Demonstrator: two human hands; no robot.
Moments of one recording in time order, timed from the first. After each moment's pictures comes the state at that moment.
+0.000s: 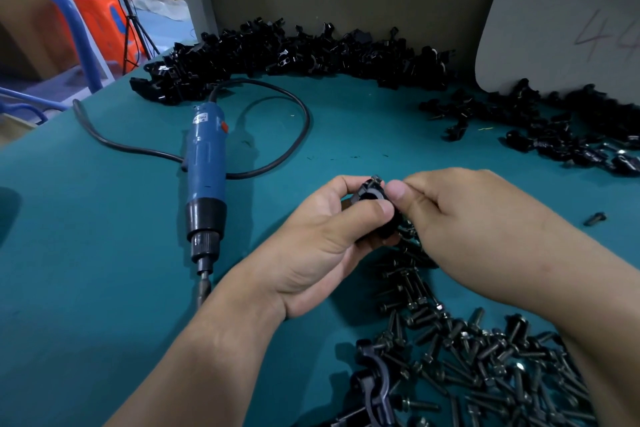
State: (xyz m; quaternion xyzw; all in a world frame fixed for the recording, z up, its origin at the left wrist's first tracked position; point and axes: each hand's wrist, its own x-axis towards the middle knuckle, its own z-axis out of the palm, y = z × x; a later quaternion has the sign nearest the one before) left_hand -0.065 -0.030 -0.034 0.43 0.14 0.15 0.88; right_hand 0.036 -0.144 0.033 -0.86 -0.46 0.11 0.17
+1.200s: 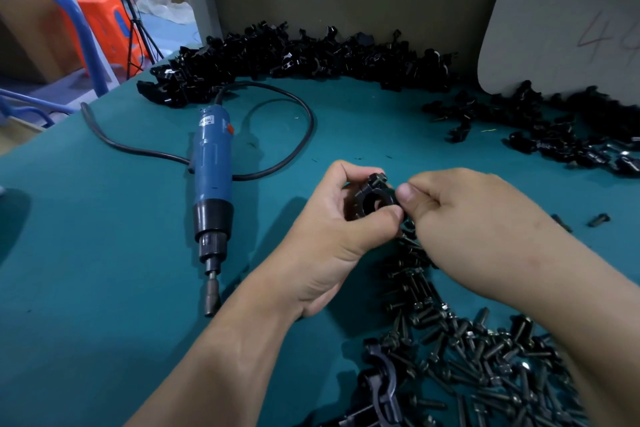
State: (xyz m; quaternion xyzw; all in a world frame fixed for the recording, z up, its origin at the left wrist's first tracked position) left_hand -0.061 -0.034 -0.042 0.51 0.15 0.23 0.82; right_hand 0.031 -0.139 0.034 -0.89 -0.42 0.11 0.17
